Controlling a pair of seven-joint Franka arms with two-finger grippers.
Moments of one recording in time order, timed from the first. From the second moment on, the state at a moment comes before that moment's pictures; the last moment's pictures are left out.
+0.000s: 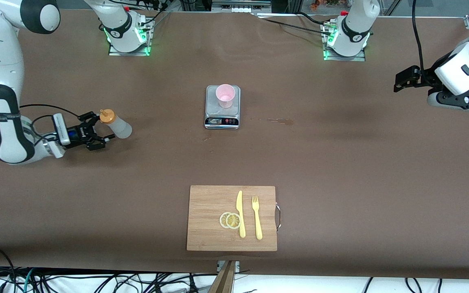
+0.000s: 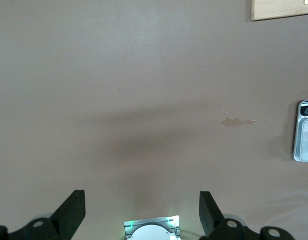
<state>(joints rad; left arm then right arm) -0.13 0.02 0.07 -1.58 -0.05 1.42 0.05 -0.20 0.85 -0.21 -1.58 0.82 1.22 -2.68</state>
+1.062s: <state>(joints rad) -0.13 0.02 0.07 -1.58 -0.05 1.42 0.05 0.04 0.04 -0.22 -1.65 0.20 1.37 -1.44</state>
